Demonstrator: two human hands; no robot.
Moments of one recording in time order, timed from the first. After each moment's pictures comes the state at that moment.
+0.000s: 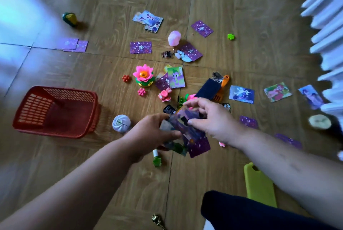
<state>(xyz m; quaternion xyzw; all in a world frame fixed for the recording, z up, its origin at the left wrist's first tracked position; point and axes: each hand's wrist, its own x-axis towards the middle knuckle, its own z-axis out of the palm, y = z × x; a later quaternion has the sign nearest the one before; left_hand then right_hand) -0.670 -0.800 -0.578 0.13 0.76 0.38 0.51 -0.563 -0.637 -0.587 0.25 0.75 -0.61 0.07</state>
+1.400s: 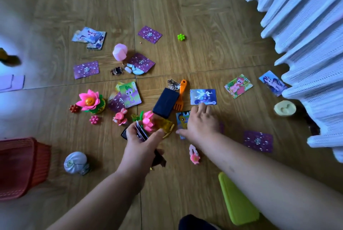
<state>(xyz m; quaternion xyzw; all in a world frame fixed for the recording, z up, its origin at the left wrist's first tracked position) -0.615 -0.706 -0.605 -0.04 0.75 0.48 0.45 -0.535 -0.561 -0.666 0.44 0.86 -0.12 0.23</state>
